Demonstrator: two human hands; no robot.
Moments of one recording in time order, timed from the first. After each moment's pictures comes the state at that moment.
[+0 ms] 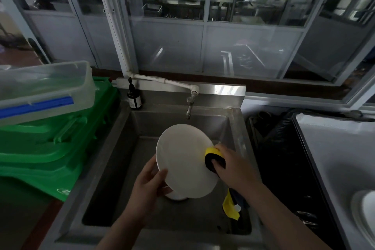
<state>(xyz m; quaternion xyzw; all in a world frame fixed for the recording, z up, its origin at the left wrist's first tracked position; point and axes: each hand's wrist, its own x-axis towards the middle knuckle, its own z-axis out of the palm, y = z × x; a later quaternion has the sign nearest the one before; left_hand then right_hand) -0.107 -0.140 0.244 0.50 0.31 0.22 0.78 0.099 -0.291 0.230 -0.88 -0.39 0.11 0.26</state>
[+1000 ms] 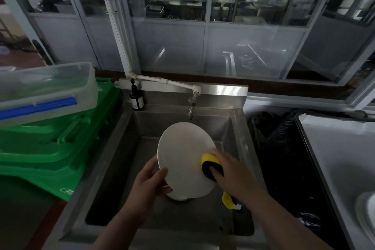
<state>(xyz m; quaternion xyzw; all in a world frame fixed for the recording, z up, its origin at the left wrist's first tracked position) -0.111 -0.133 0.256 0.53 0.33 0.18 0.76 0.083 -0.293 0.227 -0.86 -0.44 0.10 0.25</state>
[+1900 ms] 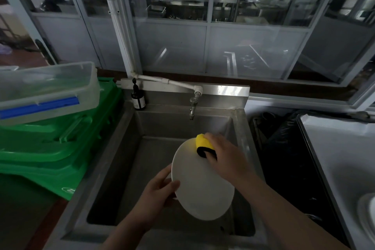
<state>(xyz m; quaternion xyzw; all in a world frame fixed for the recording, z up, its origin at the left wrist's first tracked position) -0.115 -0.146 0.251 0.57 0.29 0.09 0.76 0.095 -0.259 0.248 -0.85 -0.49 -0.01 0.21</state>
